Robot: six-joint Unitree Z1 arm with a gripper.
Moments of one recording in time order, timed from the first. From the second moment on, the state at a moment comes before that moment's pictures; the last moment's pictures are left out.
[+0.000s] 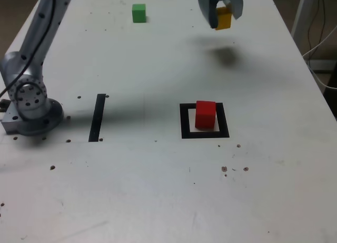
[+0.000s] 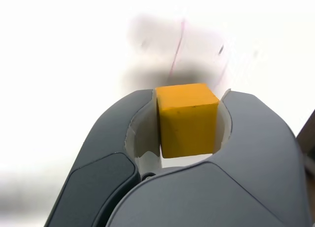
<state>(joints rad) 0.49 2.18 -2.04 1.29 0.05 0.26</state>
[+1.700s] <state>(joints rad) -0.12 1.77 -1.44 1.10 0.10 -0.09</state>
